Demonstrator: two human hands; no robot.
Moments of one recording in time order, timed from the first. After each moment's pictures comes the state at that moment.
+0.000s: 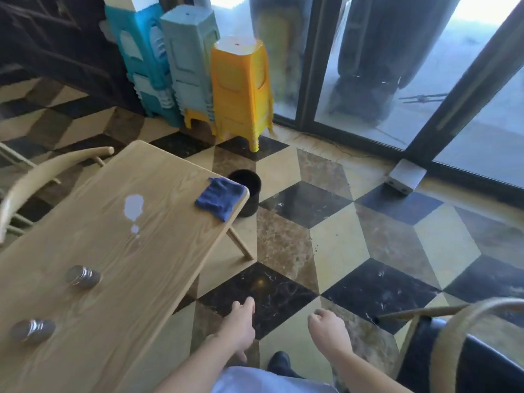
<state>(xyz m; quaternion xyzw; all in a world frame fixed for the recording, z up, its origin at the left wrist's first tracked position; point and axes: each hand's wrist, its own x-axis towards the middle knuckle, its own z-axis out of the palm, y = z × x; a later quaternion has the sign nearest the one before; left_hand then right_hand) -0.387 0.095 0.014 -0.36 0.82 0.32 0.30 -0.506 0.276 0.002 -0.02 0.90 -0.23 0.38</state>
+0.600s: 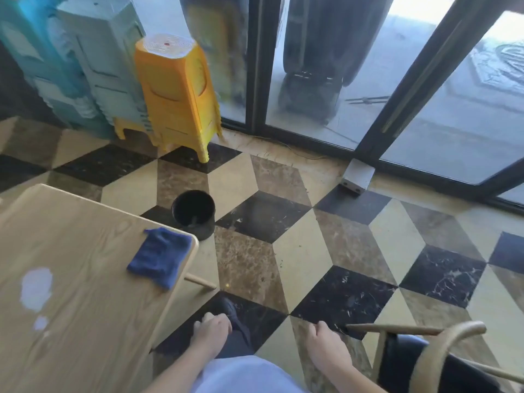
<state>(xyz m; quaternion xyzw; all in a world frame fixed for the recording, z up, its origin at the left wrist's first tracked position) -0.551 0.005 -0.055 -0.39 0.80 0.35 0.31 -0.656 0.256 0.002 0.01 0.91 -0.10 0.40</state>
